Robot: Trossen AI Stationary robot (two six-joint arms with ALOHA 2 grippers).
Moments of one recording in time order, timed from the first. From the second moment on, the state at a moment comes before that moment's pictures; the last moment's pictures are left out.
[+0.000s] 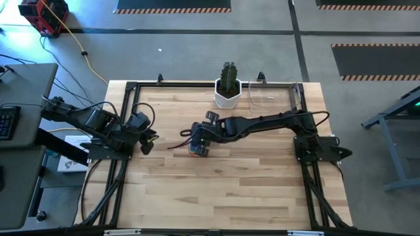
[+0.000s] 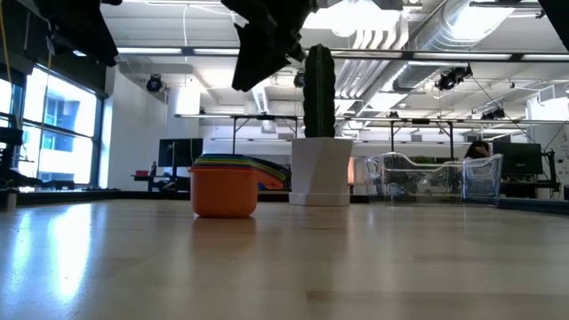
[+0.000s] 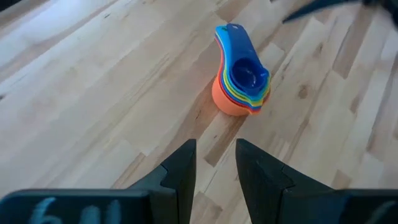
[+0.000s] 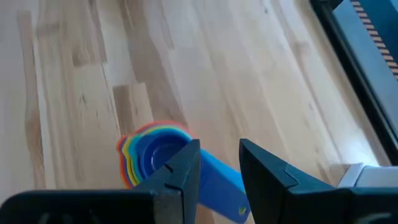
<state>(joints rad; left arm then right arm) -0.35 0.79 0.88 -1.05 -0.45 -0.90 0.09 2.04 1.87 -0.77 0.38 0.18</state>
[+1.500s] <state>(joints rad) -0.35 0.79 0.88 -1.04 -0.46 -1.23 -0.14 2.10 1.93 -0.94 -0.24 -0.73</state>
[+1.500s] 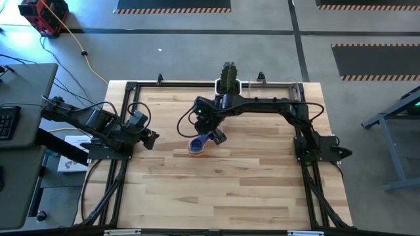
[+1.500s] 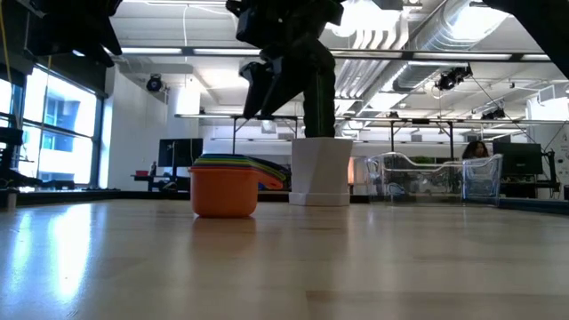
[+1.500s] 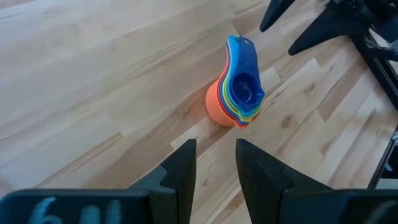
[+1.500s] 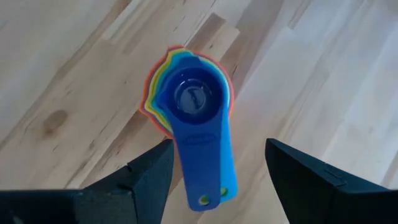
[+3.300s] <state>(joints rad) -0.35 0.79 0.88 -1.05 -0.48 -1.24 -0.14 2.28 1.93 -0.93 -0.13 -0.87</state>
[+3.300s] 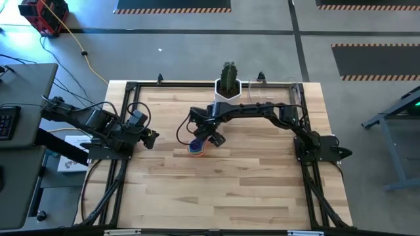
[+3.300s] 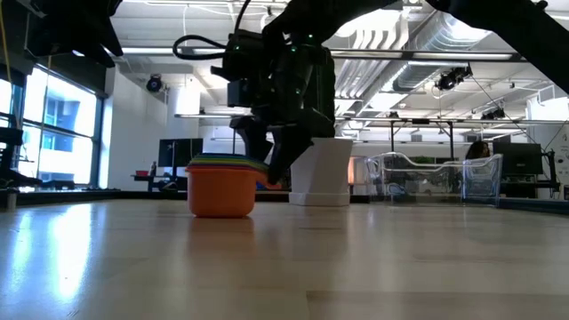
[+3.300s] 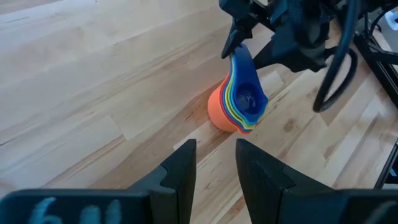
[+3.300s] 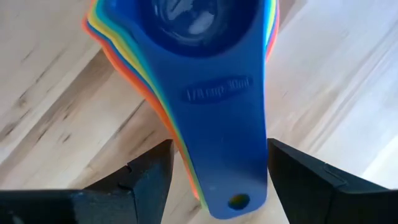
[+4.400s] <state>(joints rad) -0.35 0.79 0.88 -1.05 -0.49 -1.24 -0.10 2.31 1.93 -0.96 -0.04 -0.78</state>
